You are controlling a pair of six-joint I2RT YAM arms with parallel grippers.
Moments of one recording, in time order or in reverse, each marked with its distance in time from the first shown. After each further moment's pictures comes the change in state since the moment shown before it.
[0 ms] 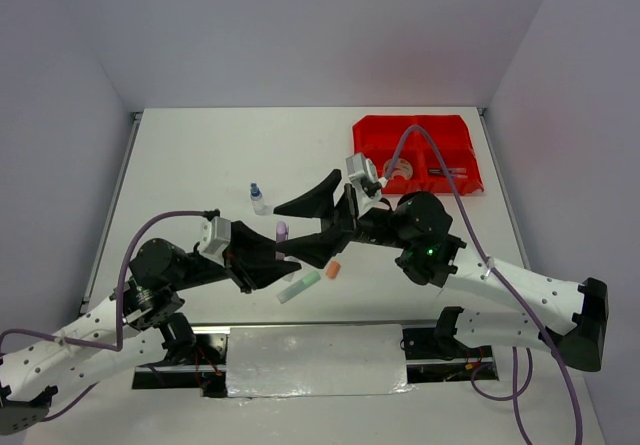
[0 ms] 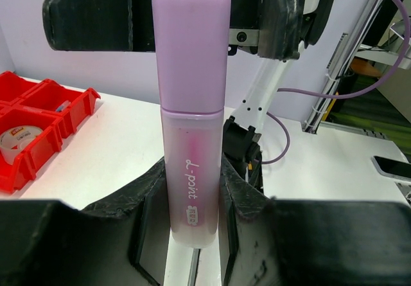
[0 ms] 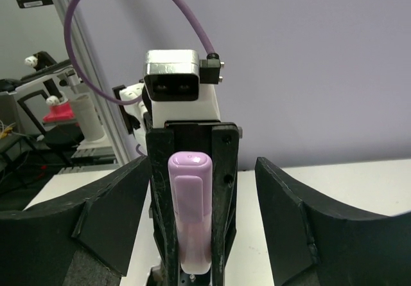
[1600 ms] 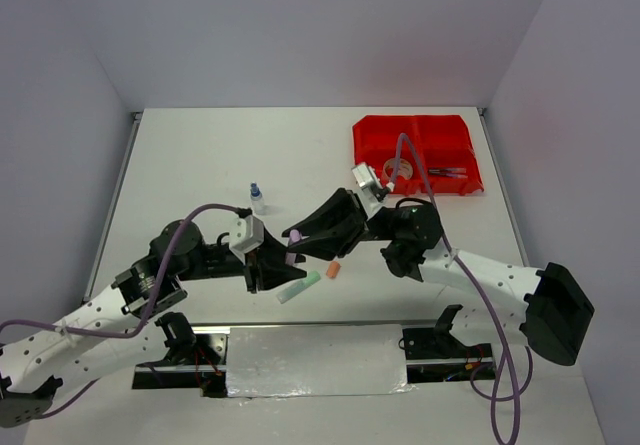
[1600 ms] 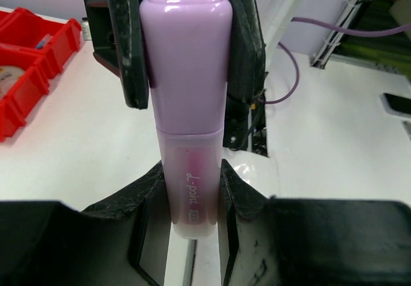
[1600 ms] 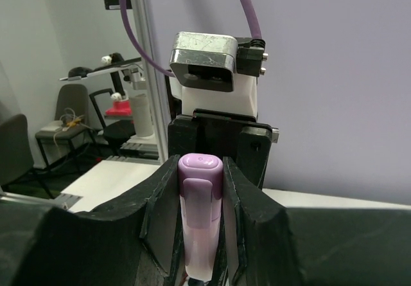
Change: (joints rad) left arm 0.007 0.100 0.133 -0.290 0.075 0.114; right arm -0.155 0.163 -0.216 0.629 -0.335 0.277
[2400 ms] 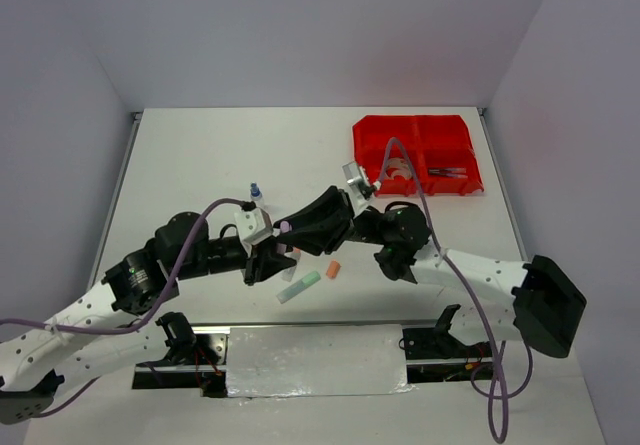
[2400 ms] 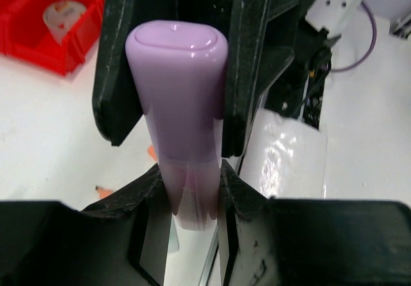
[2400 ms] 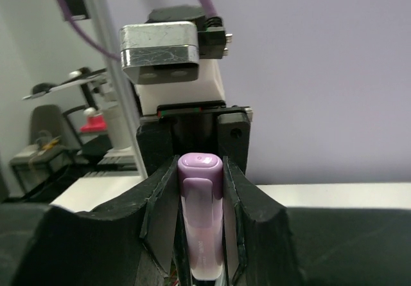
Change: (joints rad) left arm 0.002 0.037 0.148 -0.359 -0.198 0.119; right arm 0.021 0.087 -0.039 0.066 0.134 -0.027
